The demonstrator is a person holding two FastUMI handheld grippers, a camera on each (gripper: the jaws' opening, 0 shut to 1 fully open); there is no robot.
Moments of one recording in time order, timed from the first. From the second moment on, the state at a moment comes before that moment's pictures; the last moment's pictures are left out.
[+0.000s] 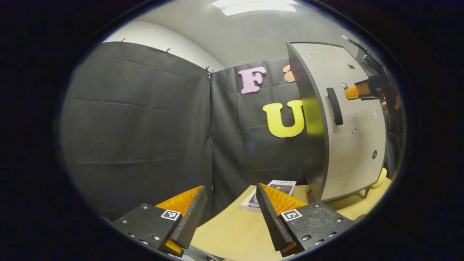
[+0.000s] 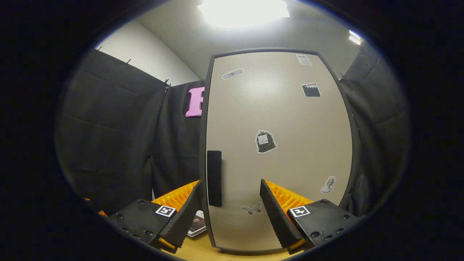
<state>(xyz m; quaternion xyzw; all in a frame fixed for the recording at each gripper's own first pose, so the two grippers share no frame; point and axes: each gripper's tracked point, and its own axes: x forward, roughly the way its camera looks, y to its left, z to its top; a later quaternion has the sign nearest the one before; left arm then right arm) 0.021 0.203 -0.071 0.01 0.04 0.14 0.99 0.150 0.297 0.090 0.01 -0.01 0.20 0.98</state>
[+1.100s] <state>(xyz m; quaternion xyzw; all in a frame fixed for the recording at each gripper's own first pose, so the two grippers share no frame) 0.030 0.265 -0.105 0.01 0.07 0.17 0.98 0.217 0.362 0.049 0.01 0.07 0.18 0.98</state>
